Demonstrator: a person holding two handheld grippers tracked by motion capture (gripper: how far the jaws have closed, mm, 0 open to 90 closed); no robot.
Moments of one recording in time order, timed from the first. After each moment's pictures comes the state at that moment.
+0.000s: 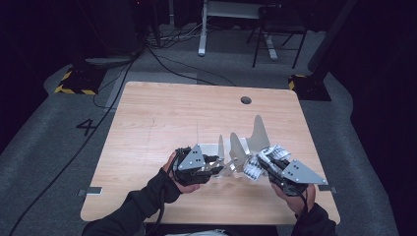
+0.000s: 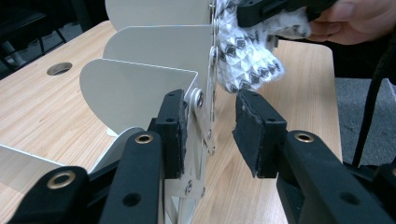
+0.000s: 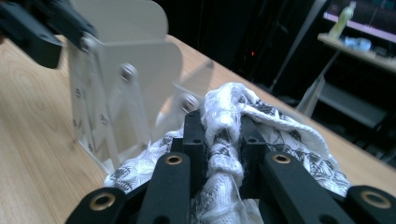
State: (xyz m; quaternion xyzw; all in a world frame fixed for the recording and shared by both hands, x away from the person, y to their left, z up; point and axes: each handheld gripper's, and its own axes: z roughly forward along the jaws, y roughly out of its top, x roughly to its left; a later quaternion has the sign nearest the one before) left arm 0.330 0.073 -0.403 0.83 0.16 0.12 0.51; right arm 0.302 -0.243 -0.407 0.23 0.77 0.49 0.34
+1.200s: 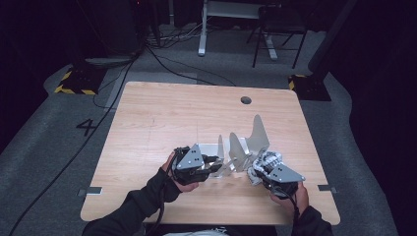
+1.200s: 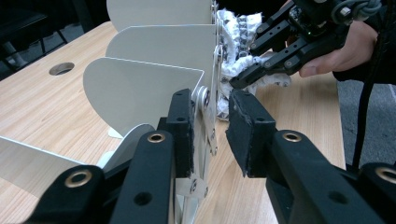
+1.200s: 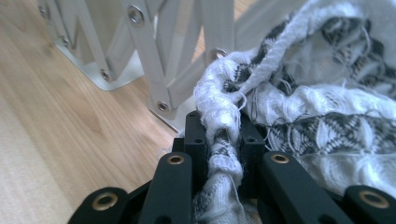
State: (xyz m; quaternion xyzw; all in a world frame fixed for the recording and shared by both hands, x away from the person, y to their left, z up) left arm 0.332 0.075 -0.404 0.83 0.16 0.12 0.52; right arm 0.321 -0.246 -0.464 0.27 0.83 0.39 0.29
